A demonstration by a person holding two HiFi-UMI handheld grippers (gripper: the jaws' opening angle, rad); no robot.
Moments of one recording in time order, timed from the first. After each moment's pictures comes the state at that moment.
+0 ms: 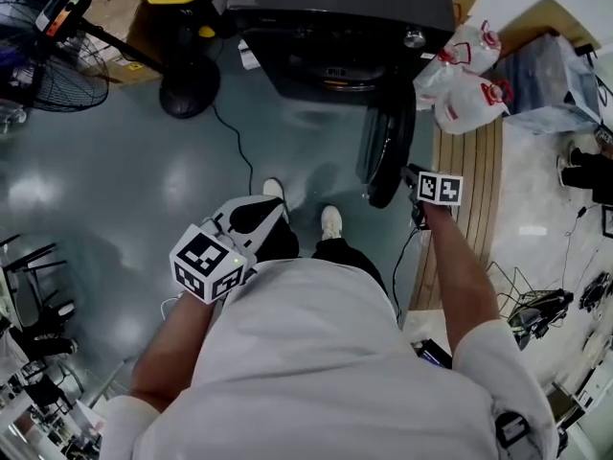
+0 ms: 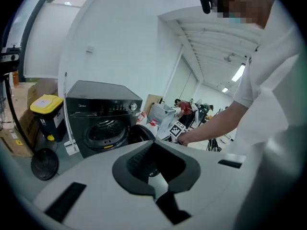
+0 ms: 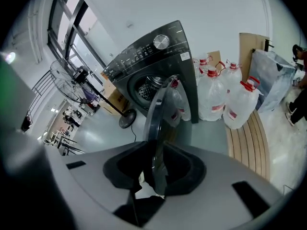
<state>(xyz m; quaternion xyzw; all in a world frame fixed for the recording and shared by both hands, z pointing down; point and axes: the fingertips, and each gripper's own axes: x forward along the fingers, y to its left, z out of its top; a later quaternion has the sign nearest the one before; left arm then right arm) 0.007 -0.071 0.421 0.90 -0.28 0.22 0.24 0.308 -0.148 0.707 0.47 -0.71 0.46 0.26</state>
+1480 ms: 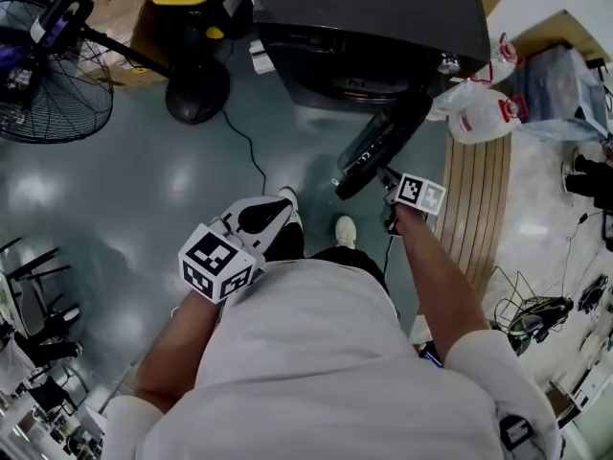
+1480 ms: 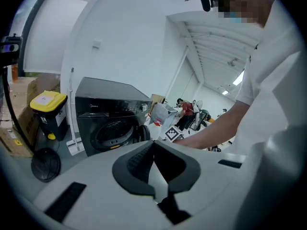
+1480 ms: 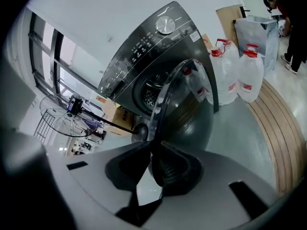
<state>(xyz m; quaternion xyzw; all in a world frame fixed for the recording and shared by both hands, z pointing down) -0.054 -0.151 0.436 0.90 -0.27 0.22 0.26 0.163 -0.217 0.711 0.49 -0.66 0.56 0.11</state>
